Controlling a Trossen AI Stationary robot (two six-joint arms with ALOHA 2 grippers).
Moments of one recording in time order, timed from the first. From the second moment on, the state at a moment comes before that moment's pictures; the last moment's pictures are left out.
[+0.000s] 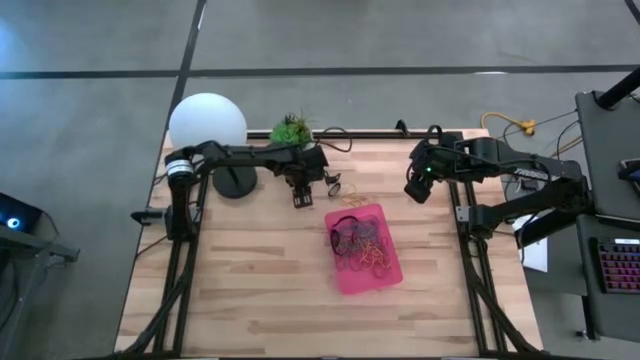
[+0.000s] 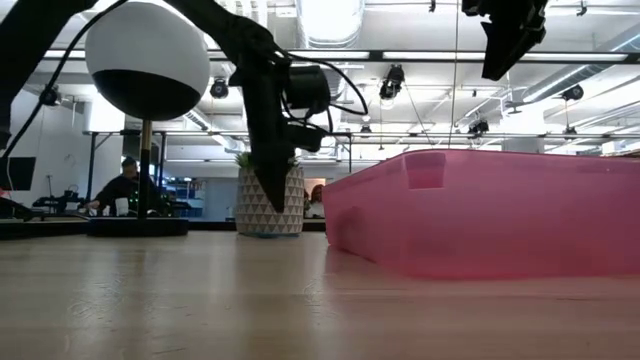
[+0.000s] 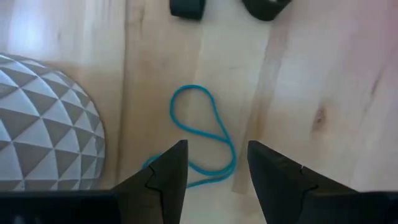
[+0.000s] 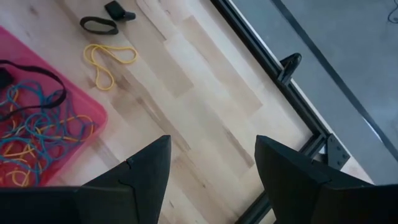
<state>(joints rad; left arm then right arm) 0.36 1.92 1.41 -0.79 -0.07 0.15 -0.15 1.16 1.30 -1.33 0.45 0.42</state>
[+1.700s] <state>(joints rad) 0.19 1.83 1.22 -0.58 -0.45 -1.18 -0.15 1.13 1.25 -1.35 0.51 0.40</state>
